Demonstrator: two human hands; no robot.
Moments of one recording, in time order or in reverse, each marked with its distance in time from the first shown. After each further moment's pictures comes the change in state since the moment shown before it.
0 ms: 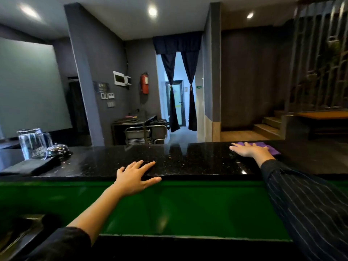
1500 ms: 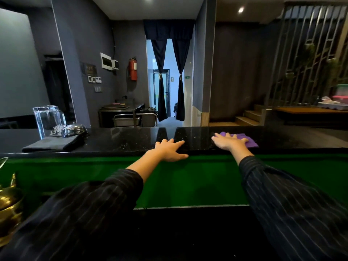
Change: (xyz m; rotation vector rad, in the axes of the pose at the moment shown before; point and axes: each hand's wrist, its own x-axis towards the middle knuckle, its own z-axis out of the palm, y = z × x) left_hand 0.003 -0.027 -0.023 -0.064 -0.157 0.292; right_hand -0.122 -0.165 0.054 -0.017 0.112 0.069
